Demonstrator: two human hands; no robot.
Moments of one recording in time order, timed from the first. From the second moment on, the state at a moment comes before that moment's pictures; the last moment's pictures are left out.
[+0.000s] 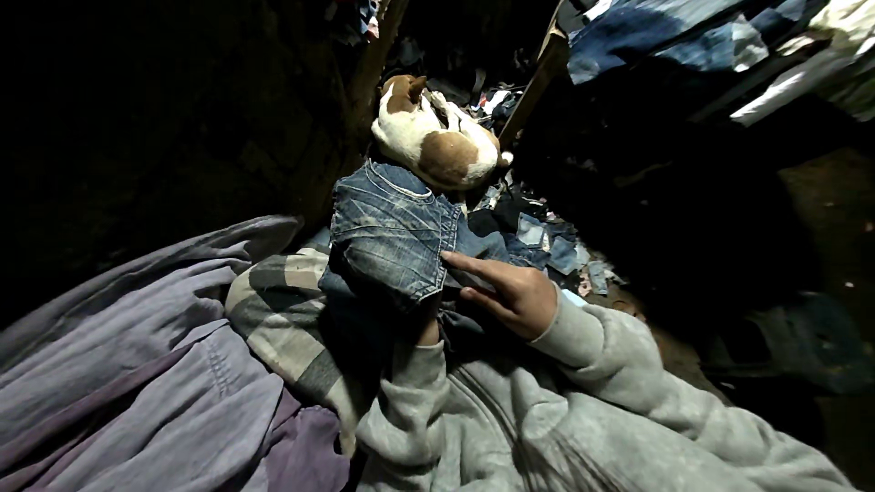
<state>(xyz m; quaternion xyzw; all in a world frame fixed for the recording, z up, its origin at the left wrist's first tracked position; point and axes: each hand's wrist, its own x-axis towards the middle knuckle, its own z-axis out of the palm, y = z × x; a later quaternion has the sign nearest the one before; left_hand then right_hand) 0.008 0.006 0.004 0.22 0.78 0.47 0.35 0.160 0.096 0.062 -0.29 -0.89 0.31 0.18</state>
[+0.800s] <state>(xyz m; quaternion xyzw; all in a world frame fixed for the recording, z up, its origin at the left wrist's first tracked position) 0.047 0.013 0.048 0.08 0.67 0.67 0.32 0.159 0.094 0.059 -0.30 -0.89 0.31 0.17</state>
